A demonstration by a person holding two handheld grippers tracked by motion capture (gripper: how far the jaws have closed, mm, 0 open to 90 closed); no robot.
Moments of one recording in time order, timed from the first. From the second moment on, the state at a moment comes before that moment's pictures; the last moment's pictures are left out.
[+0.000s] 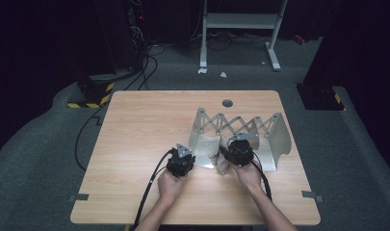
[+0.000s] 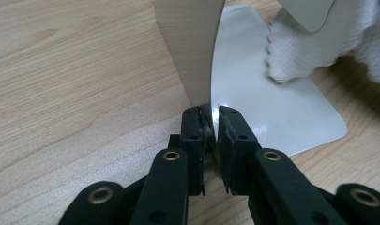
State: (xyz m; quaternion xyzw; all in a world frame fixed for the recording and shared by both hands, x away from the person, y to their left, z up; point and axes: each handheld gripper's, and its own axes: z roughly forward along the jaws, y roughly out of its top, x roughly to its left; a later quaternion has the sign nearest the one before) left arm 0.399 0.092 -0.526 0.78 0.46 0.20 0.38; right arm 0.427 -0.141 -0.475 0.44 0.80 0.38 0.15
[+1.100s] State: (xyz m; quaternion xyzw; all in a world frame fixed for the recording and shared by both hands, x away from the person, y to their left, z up) left arm 0.400 0.093 -0.526 0.78 0.46 0.19 0.38; right arm 0.398 -0.142 -0.407 0.39 0.78 0.44 0.21
